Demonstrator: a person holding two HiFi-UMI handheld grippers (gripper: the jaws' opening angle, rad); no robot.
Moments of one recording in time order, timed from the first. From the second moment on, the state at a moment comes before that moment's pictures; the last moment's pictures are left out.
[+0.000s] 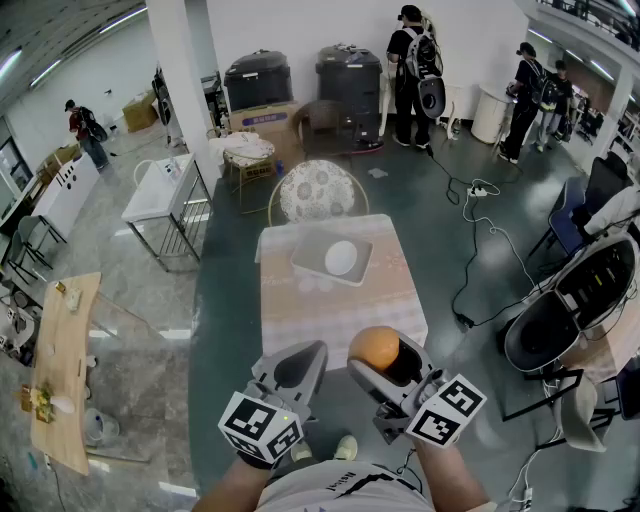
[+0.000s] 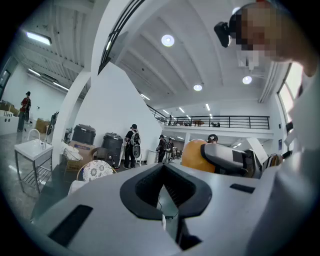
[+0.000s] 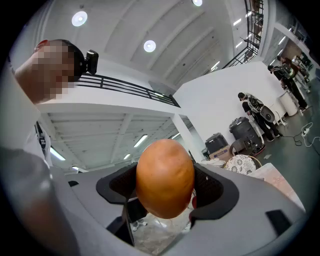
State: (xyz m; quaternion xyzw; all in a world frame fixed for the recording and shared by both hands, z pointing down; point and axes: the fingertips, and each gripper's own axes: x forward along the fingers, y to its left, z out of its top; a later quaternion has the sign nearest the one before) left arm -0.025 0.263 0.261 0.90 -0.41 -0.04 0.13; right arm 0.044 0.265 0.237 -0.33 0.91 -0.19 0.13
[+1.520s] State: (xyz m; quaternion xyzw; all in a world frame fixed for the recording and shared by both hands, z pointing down) left arm 0.019 0.239 0.268 0.90 -0.42 -0.03 0.11; right arm 0.097 0.244 0.250 -0.32 0.90 -0.25 0.18
